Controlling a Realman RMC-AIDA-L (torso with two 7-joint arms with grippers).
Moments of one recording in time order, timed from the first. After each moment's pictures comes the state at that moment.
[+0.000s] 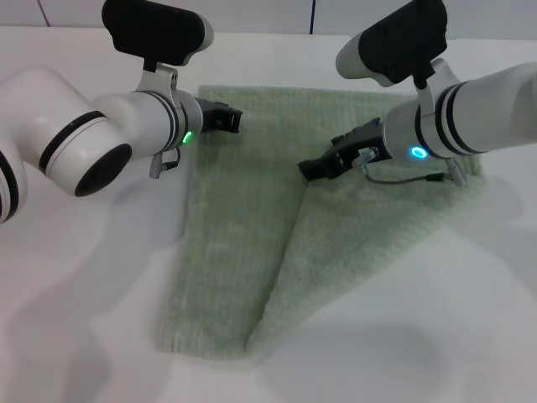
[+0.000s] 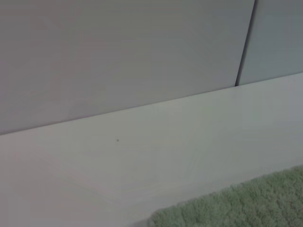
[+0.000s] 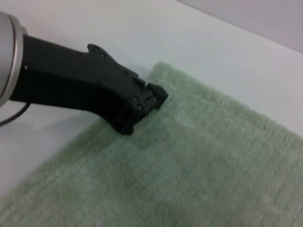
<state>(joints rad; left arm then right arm) -0.82 -2.07 -1.14 -0.57 2.88 -0.24 -0.47 0.72 2.08 -1.75 -0.93 -2.37 -0.77 2.70</state>
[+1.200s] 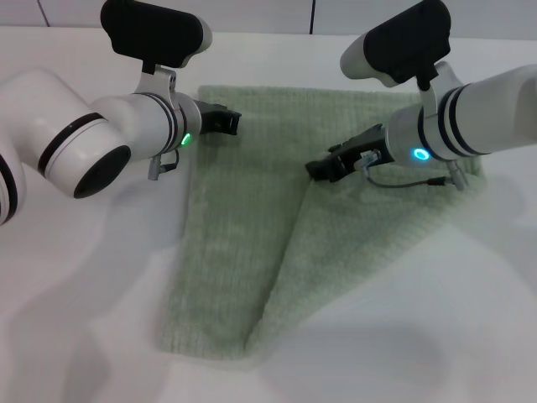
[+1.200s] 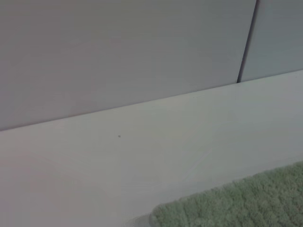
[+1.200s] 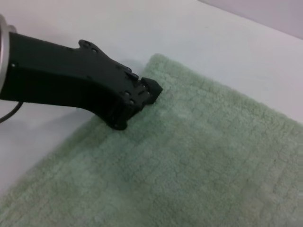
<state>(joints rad) -0.81 -2.07 -1.14 -0.57 2.88 -0.24 -0.47 0.72 2.08 -1.74 -0.90 -2.34 -0.78 2.69</state>
